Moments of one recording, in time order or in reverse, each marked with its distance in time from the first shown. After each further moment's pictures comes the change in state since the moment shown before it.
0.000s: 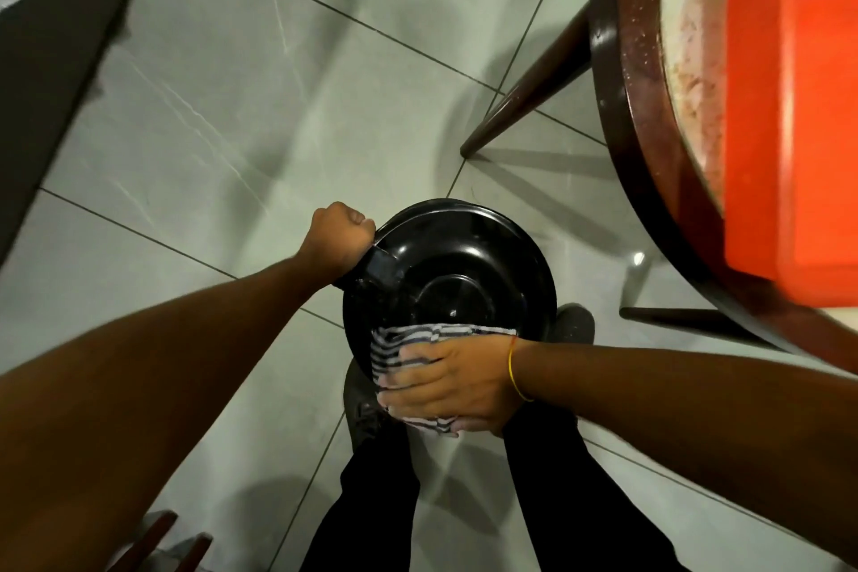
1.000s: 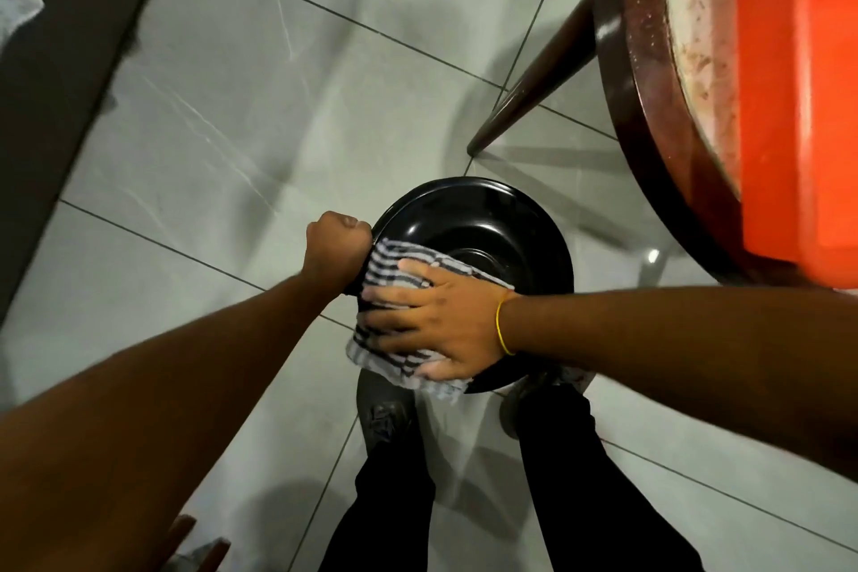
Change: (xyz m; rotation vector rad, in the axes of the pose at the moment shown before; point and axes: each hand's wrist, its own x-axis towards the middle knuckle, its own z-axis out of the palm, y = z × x) left_hand -0.010 -0.007 0.006 -0.021 0.185 -0.116; right_hand 0.019 0.053 -0.011 0.168 0.118 0.326
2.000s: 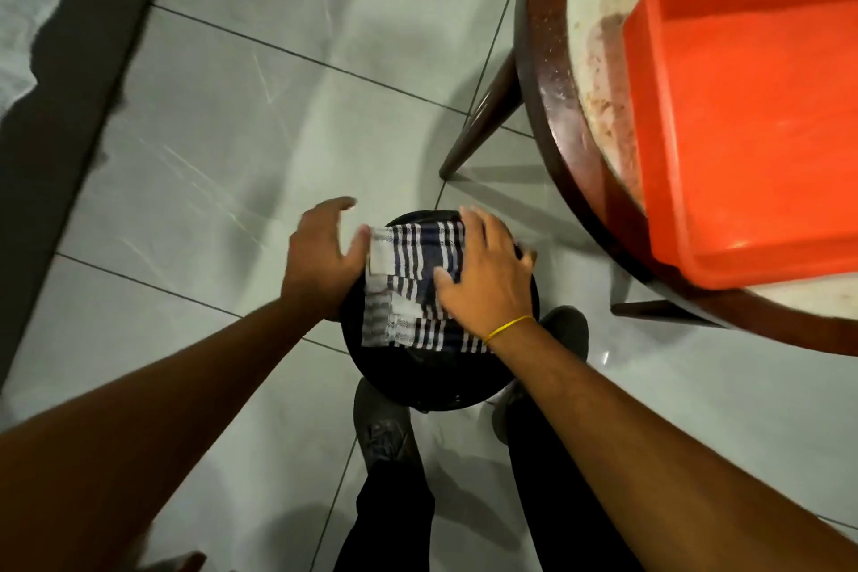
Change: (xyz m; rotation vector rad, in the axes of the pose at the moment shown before) left_hand -0.026 0.038 -0.039 -0.010 0.061 0.450; right_hand -0.027 0.001 -0.063 0.497 0.259 1.437
